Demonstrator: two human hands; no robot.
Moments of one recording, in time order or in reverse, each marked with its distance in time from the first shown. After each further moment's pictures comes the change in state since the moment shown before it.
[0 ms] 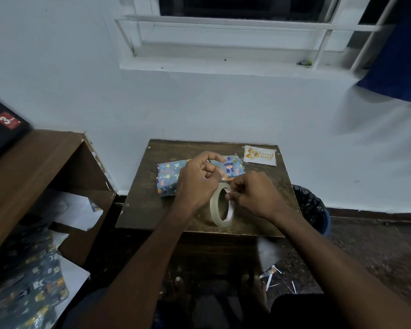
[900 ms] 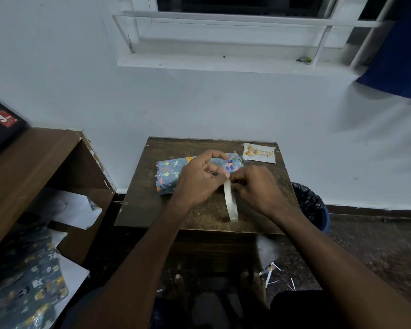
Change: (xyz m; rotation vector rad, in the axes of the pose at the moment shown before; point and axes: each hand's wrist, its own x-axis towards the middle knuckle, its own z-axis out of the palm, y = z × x) left_hand 0.001 0.001 -0.006 0.020 -0.154 0.027; right_hand 0.002 0.002 -0.001 -0.018 0.080 -0.094
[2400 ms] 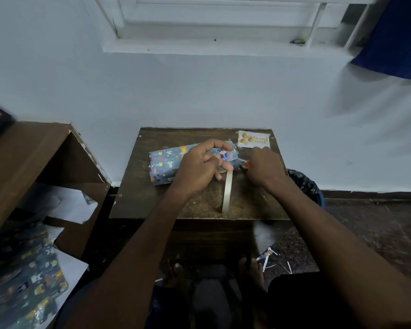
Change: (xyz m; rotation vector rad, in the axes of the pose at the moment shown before) left_hand 0.000 0.011 0.007 -0.062 -0.111 -0.049; right_hand 0.025 0.032 0.003 -0.421 -0.049 0.470
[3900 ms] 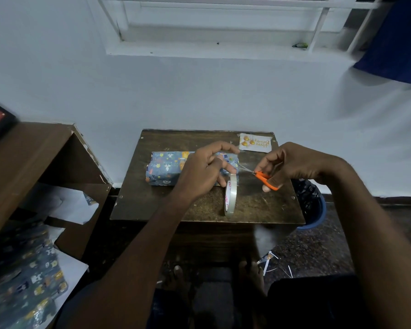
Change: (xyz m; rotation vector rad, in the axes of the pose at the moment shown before) left_hand -0.001 0.005 0.003 0.021 -0.007 0.069; right_hand -0.016 0.058 -0.090 0.674 -0.641 -0.271
